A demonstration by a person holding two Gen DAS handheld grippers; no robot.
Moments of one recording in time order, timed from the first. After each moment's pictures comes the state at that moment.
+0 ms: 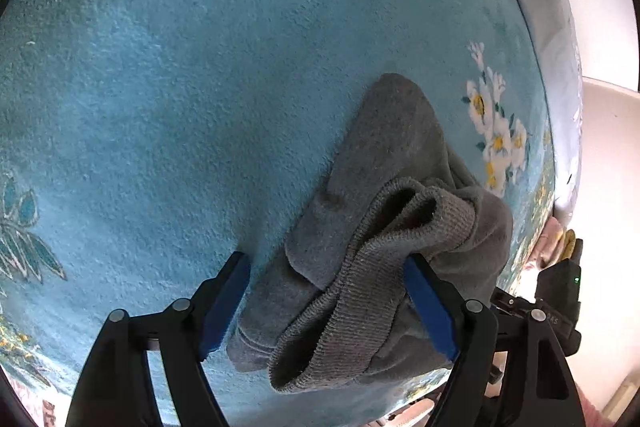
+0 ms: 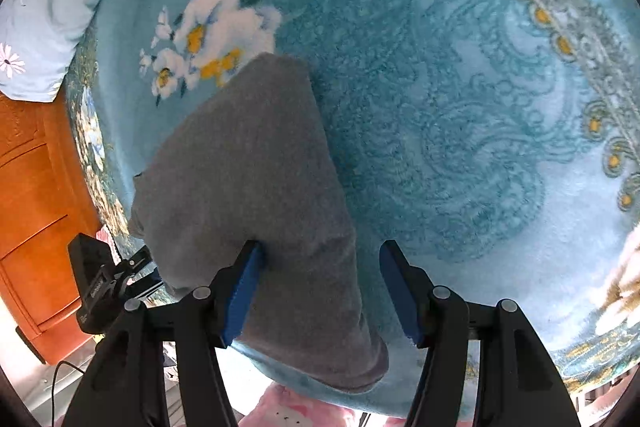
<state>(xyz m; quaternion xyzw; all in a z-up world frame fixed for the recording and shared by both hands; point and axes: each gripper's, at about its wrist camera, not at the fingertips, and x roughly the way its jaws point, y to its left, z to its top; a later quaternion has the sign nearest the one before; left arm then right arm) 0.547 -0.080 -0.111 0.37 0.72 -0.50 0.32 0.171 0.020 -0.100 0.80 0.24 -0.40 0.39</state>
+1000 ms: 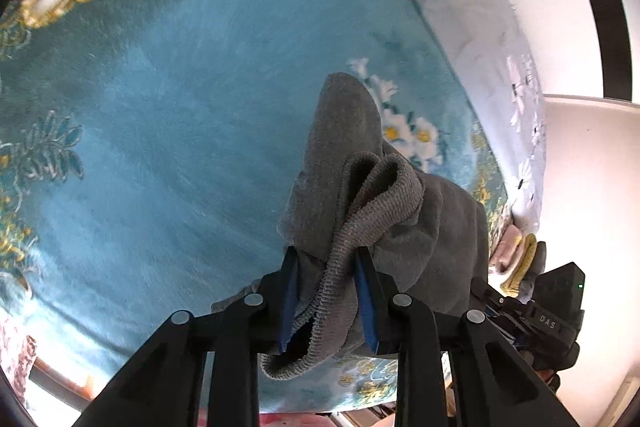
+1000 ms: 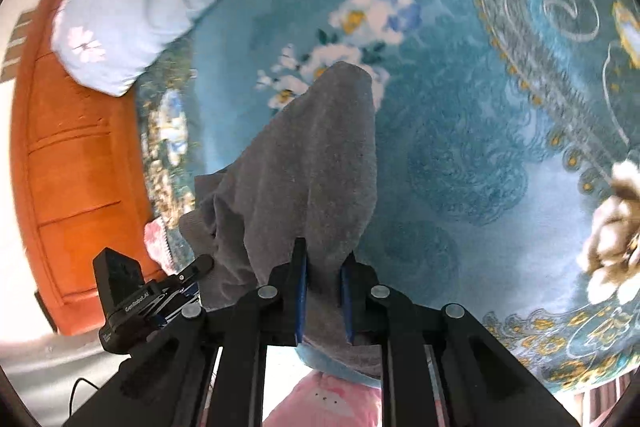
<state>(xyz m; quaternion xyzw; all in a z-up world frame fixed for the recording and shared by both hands) 0.515 -0.045 0.020 0.30 0.69 -0.55 0.36 0.159 0.030 0.031 0.75 0.17 -0.41 0.49</state>
